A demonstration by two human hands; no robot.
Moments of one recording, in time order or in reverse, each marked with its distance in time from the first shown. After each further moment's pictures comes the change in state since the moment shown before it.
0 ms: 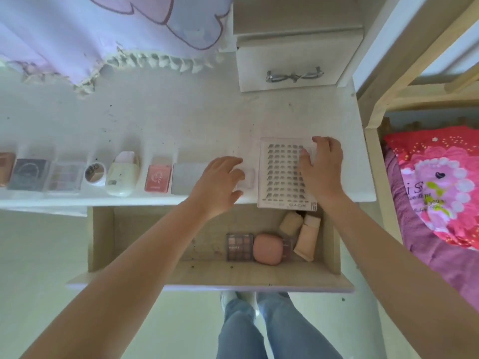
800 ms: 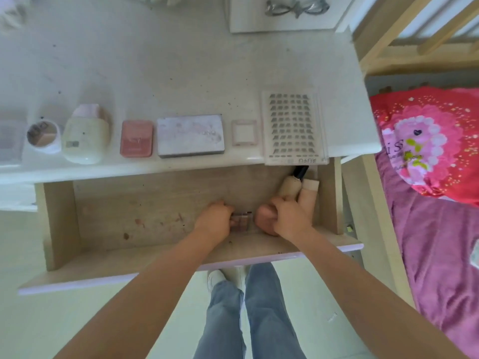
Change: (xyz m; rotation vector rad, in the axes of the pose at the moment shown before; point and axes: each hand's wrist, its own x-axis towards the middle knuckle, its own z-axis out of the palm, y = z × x) left_hand -0.063 -0.004 0.147 -0.202 -0.412 -0.199; right_hand -0.137 0.049 0.088 -0.440 -0.610 0.082
